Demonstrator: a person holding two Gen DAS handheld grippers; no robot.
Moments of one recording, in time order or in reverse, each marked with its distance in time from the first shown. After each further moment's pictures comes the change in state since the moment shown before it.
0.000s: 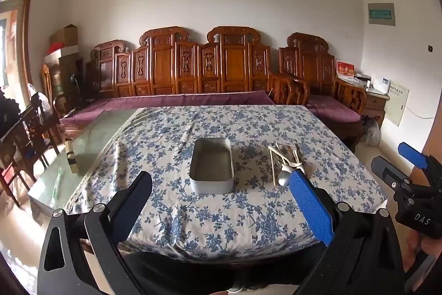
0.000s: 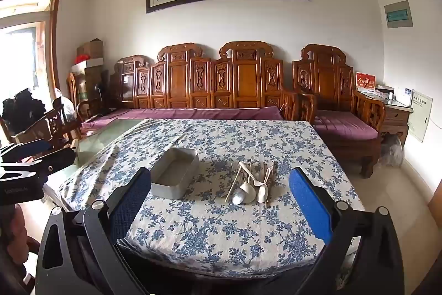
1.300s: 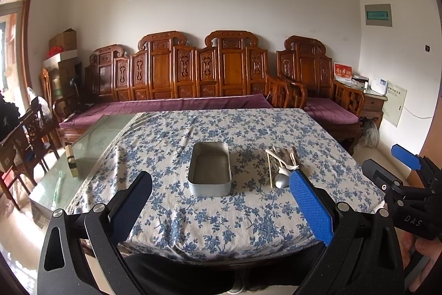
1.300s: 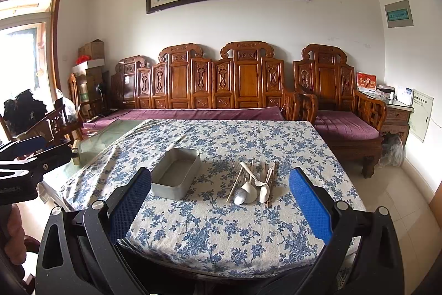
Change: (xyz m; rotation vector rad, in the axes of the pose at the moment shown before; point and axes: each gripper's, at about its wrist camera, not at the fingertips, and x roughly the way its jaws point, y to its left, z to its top) left arm -0.012 -0.005 0.008 0.015 -0.025 -0.004; right arm -0.001 0.001 0.001 0.002 -0.005 0.002
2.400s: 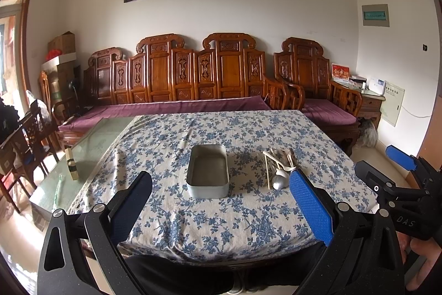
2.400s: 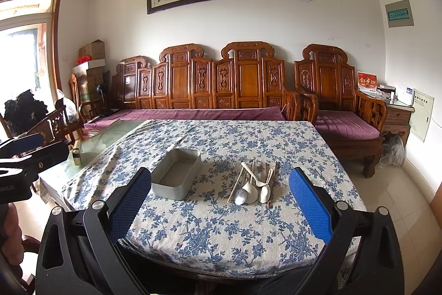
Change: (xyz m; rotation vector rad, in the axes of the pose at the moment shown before) left arm -0.006 -0.003 0.005 0.006 -0.009 -0.006; right arm 0.002 0.000 -0.001 0.002 -0.001 0.001
